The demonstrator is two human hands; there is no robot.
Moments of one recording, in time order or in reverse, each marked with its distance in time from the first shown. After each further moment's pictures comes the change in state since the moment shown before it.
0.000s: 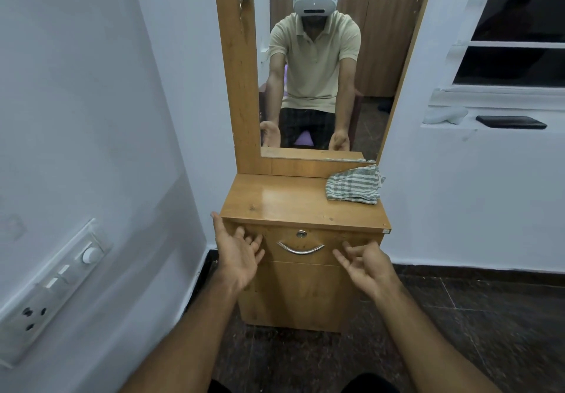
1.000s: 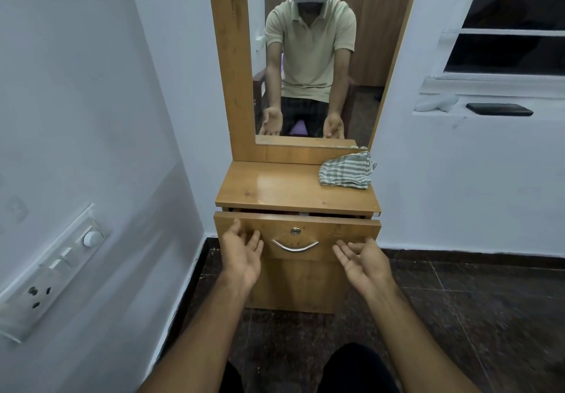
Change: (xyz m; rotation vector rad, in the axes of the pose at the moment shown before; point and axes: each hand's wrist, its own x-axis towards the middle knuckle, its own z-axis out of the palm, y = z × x) left_hand -0.037 -0.029 0.013 -0.204 0.233 0.076; right_hand -0.033 0.015 -0.018 0.108 0.122 -0.041
